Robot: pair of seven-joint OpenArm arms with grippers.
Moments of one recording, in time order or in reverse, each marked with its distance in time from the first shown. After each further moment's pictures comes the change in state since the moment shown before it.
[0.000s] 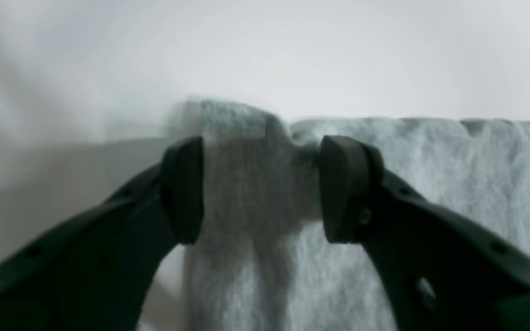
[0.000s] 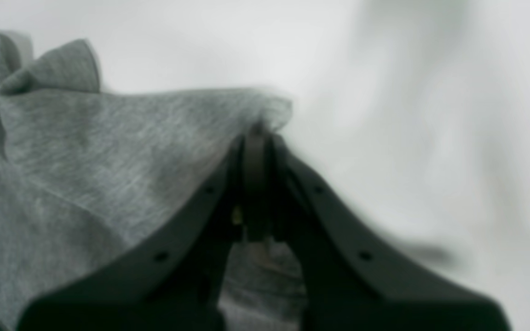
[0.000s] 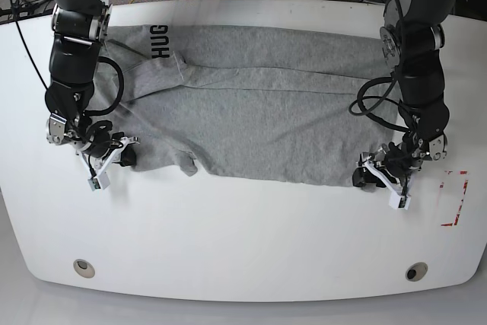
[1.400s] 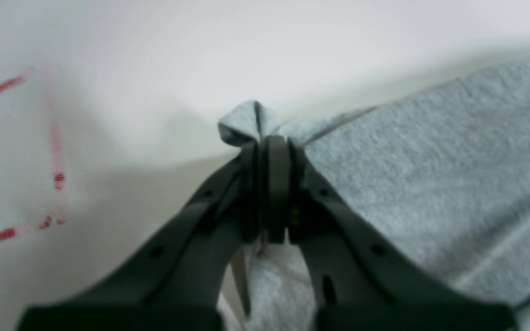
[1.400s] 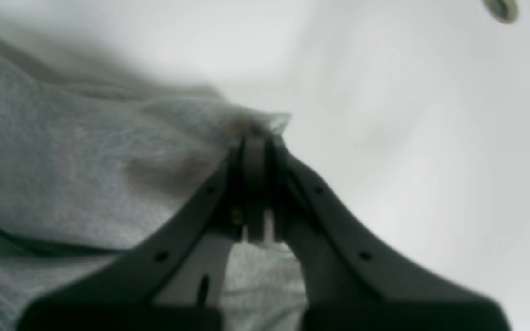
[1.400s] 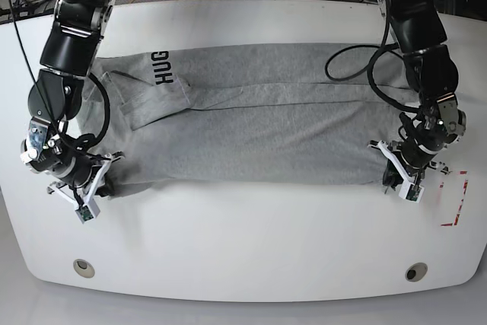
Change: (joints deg) left arm 17.4 1.1 0.5 44.0 0.9 -0.9 11.2; right arm -3.2 -0.5 3.6 35.3 -1.3 0.7 -20.9
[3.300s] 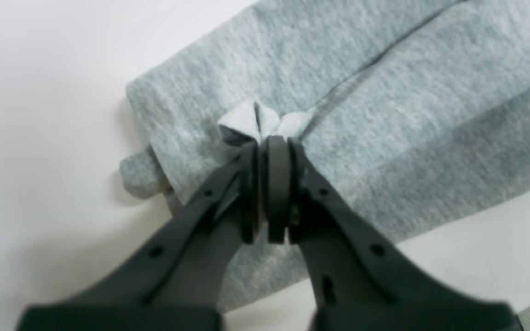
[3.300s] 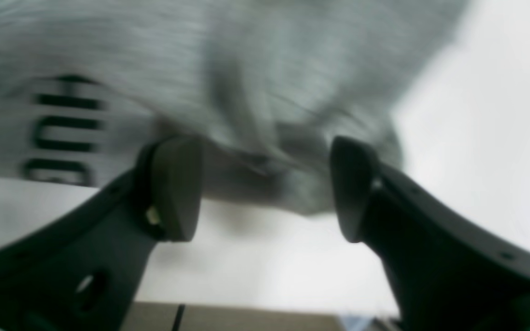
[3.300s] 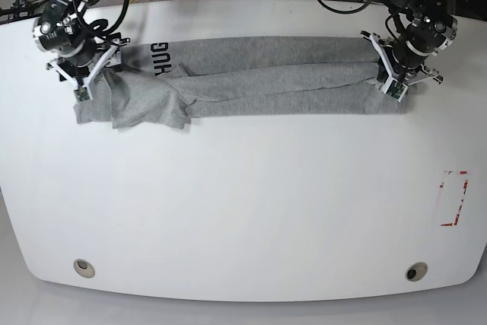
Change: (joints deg) left arm 35.1 0.5 0.0 28.2 -0.5 -0.2 6.9; right arm -35.7 -13.6 20.4 29.8 0.8 -0.2 -13.2
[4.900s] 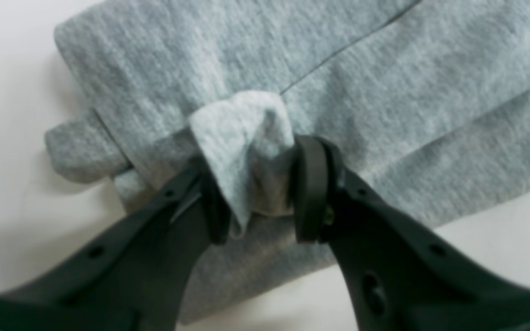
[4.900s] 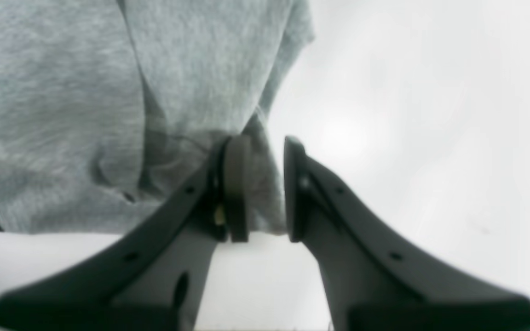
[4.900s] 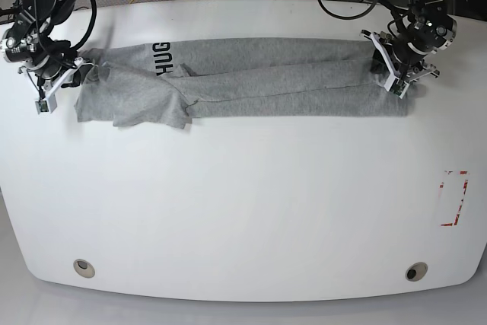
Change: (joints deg) left arm -2.1 1.8 -3.4 -8.5 -0.4 -4.2 -2.1; right arm 7.2 8.3 7.2 -13.5 6.6 -0.2 -1.6
